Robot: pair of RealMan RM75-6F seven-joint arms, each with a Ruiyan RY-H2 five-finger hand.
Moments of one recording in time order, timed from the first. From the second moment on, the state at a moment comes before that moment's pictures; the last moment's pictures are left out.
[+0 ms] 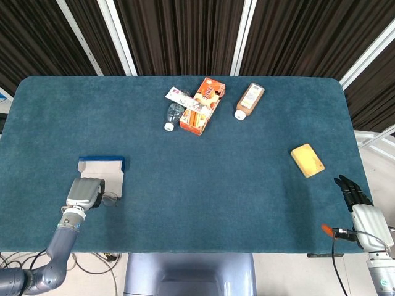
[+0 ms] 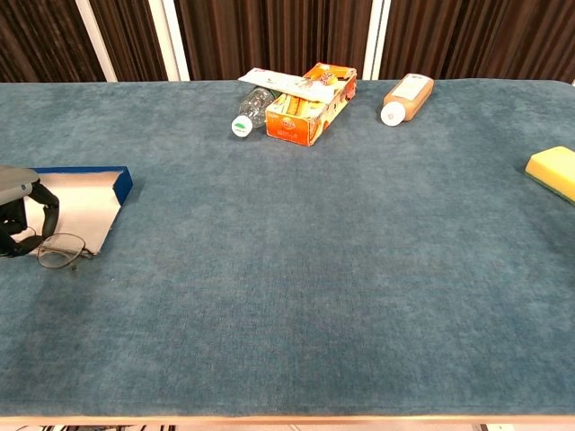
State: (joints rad) left arm -0.61 -1.40 -0.02 -1.70 0.73 1.13 0.67; right arm 0.08 -0.99 0.04 -1.78 -1.50 1.42 0.16
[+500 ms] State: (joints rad) left arm -0.62 -1.38 -0.05 -1.75 0.73 1.15 0.68; right arm 0.08 -0.99 0.04 -1.79 -1.50 1.42 0.16
